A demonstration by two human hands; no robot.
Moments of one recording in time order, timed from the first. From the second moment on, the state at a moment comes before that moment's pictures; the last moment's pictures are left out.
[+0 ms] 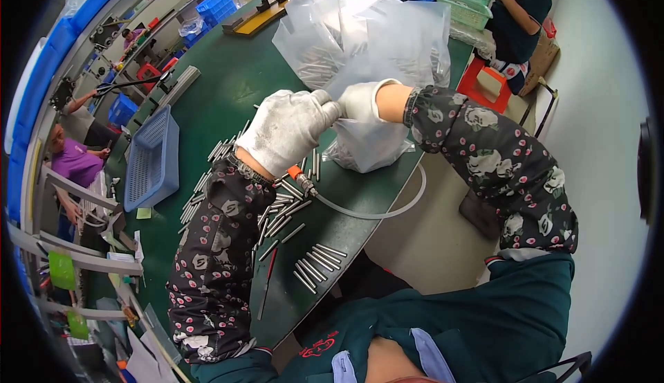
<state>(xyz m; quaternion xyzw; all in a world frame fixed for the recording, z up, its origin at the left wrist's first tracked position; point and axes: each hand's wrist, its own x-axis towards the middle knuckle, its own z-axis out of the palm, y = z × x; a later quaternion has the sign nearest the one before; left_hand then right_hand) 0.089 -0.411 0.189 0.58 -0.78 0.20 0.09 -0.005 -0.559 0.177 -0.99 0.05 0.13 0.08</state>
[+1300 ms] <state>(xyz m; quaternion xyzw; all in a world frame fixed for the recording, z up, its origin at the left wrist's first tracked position) 0.068 -0.361 0.201 0.62 -0.72 0.24 0.21 -0.125 -0.523 0.192 -0.90 -0.09 -0.42 -0.09</state>
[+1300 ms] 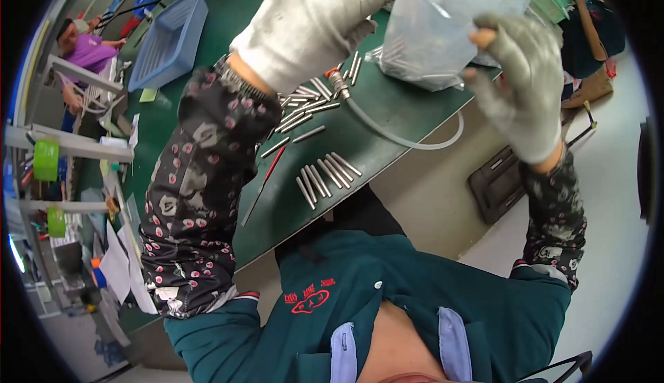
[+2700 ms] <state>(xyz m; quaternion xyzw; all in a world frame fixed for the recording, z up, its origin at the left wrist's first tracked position) 0.005 -0.196 0.082 0.78 -0.52 0.15 0.32 -0.067 -0.349 0.019 -0.85 -0.02 0.00 0.52</state>
